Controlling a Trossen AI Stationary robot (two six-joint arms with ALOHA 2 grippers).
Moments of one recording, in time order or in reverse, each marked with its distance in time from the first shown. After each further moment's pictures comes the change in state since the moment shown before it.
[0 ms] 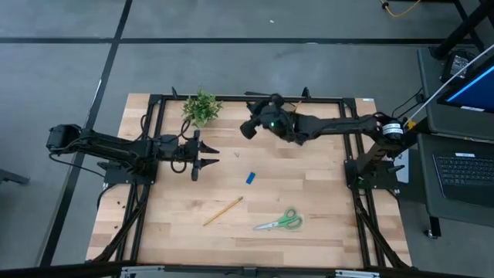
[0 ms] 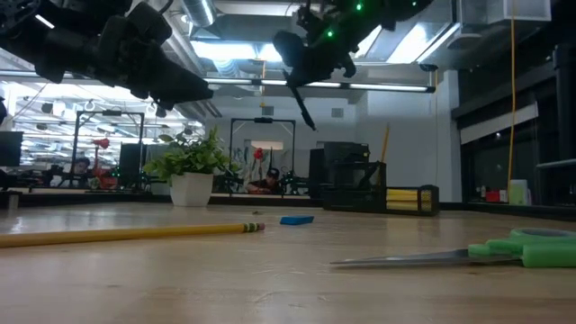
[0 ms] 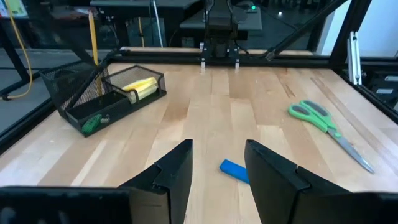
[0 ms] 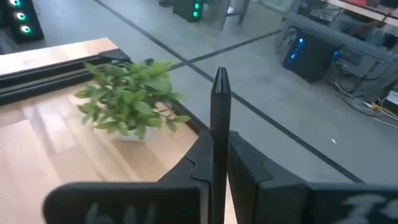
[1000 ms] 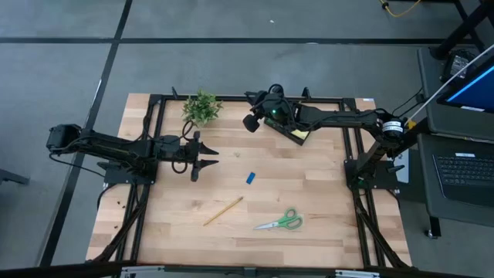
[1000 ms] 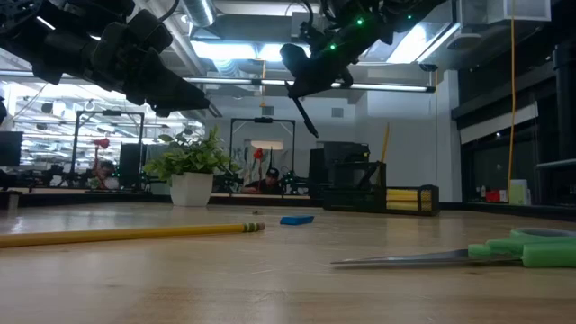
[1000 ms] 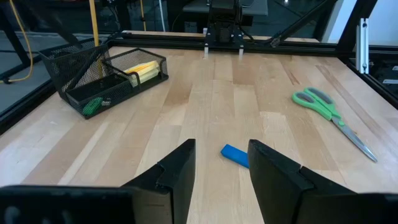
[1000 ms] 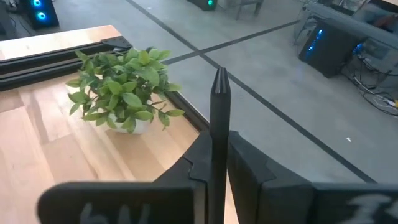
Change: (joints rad) left arm 0.000 0.000 0.000 -0.053 0.000 -0.027; right arm -0.106 0.000 -0.001 -0.014 -0.169 -0.046
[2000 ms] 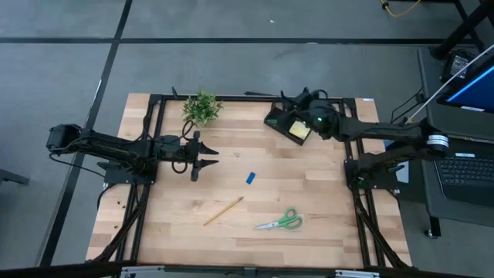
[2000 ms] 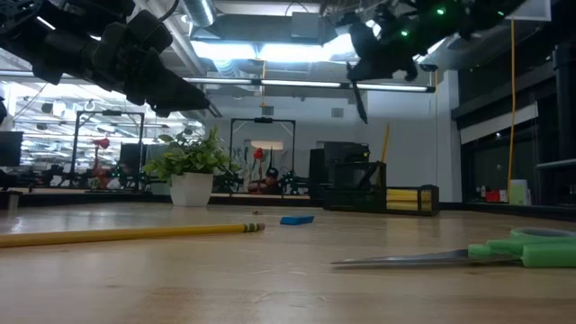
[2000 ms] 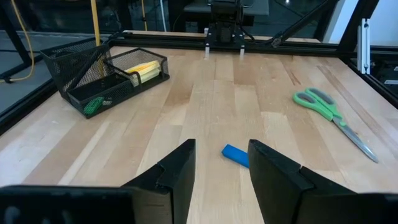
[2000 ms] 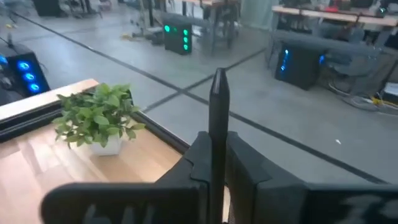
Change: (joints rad) left arm 0.000 0.000 0.000 0.000 -0.005 -0.003; right arm -0.021 -0.487 -0.496 0.229 0.072 0.066
